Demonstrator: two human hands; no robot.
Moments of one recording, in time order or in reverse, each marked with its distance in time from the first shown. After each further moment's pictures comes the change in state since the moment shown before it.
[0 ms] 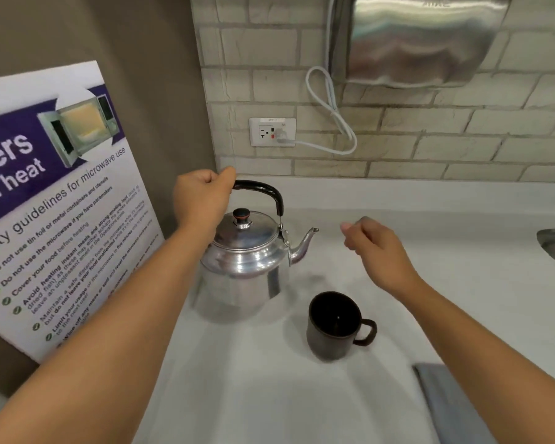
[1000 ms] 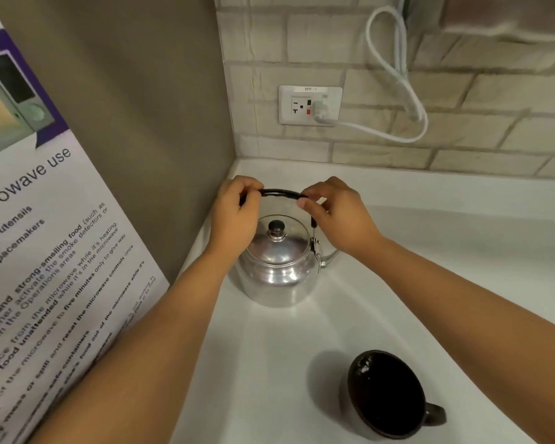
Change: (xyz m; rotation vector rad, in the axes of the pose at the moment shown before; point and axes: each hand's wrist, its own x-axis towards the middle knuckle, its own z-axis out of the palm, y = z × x) left_hand 0.060 -0.111 0.056 0.010 -0.146 0.126; right_hand 0.148 0.005 0.114 -0.142 -0.181 -0.261
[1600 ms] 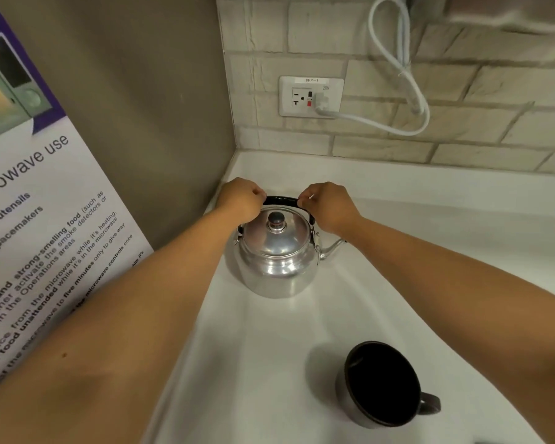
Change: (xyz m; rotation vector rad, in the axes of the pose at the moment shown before) left_hand 0.042 -0.012 0.010 0.650 -0.388 -0.233; right_hand 0.034 0.031 0.023 -0.127 -0.179 0.276
